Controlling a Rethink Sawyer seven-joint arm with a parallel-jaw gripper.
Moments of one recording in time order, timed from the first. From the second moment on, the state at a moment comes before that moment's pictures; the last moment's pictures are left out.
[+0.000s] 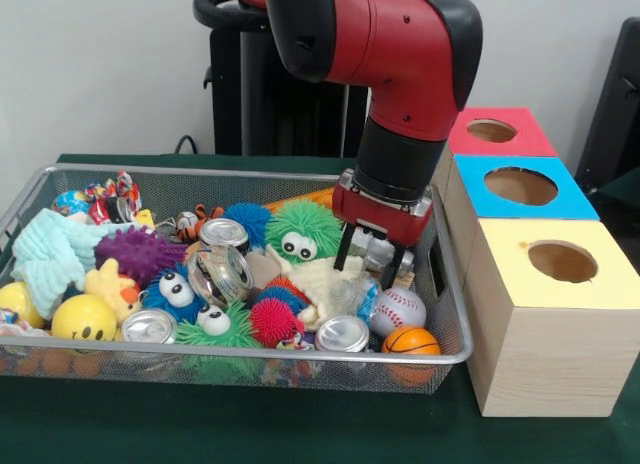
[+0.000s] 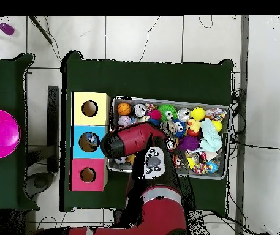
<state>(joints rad) -0.08 -0.44 -0.02 1.51 -0.46 0.43 2.48</state>
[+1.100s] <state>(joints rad) -0.15 -0.45 0.08 1.50 -0.57 0.43 2.48</state>
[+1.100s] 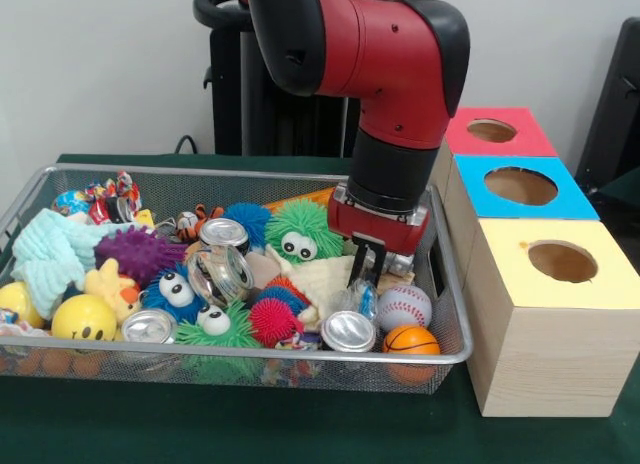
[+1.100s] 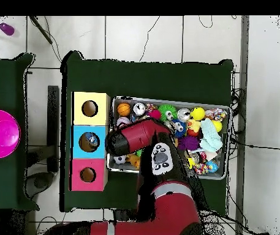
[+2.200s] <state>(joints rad) -0.43 -0.60 0.38 1.58 -0.57 0.64 2.37</state>
